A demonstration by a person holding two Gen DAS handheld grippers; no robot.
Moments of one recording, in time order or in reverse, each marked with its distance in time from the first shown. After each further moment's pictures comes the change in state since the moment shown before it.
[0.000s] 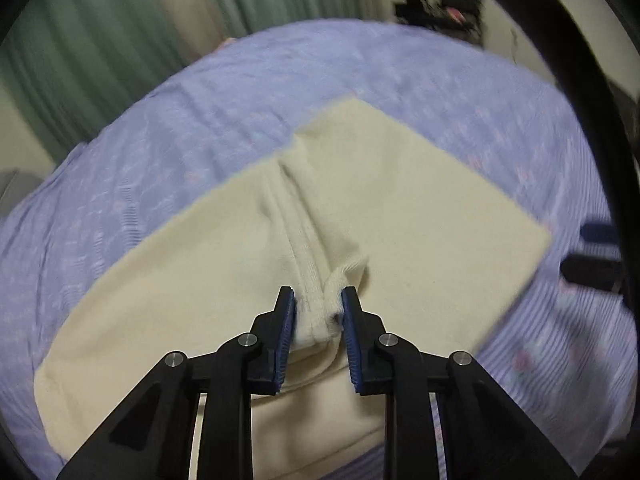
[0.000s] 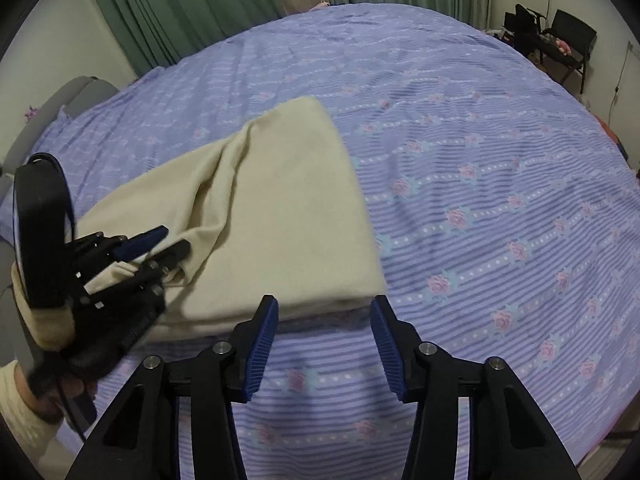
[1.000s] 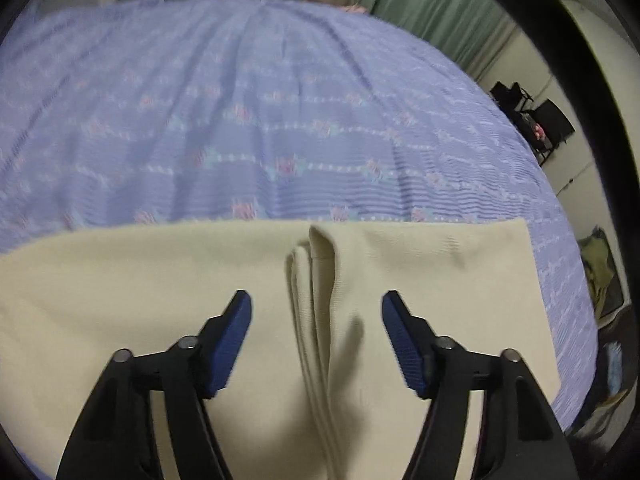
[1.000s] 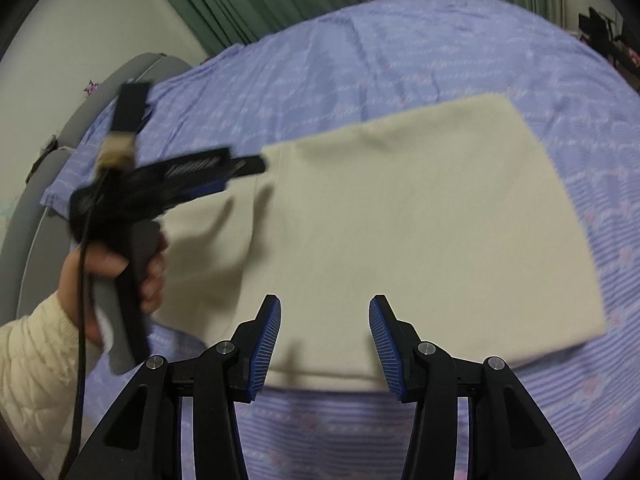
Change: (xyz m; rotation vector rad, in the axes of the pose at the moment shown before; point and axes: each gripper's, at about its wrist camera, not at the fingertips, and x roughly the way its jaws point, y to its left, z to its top) left arm 0.062 0.196 -0.011 -0.584 0.118 -0.194; right arm 0.057 0.143 0.012 -0.096 0.069 0.243
